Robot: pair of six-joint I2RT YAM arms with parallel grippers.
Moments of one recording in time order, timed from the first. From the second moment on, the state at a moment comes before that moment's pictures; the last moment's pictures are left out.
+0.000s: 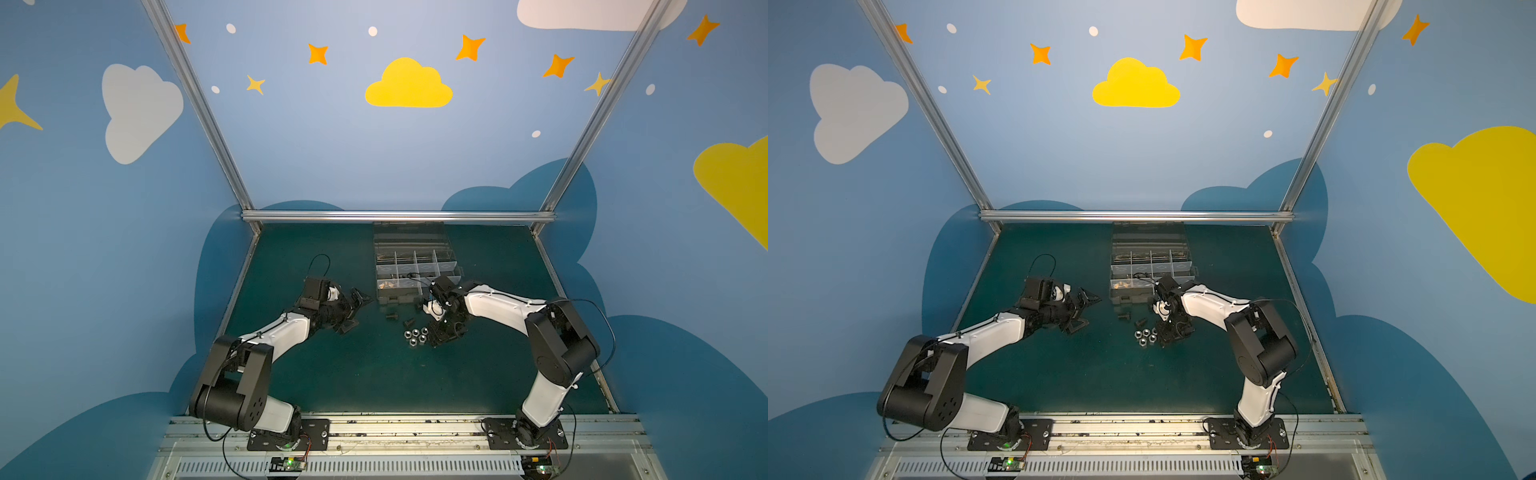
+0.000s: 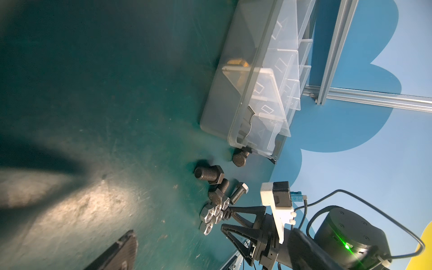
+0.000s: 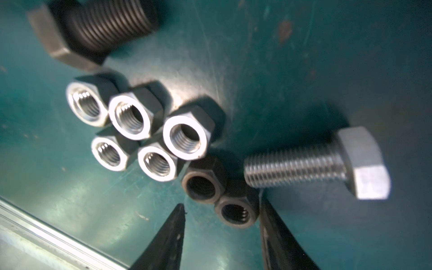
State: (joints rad) left arm -0.22 1.46 0.66 -0.01 0.64 -1.07; right arm 0.64 1.79 1.11 -0.85 -0.22 0.13
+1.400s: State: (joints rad) left arm -0.22 1.48 0.66 -0.01 0.65 -1.07; right arm 0.72 1.89 1.23 -0.96 -0.05 0.12
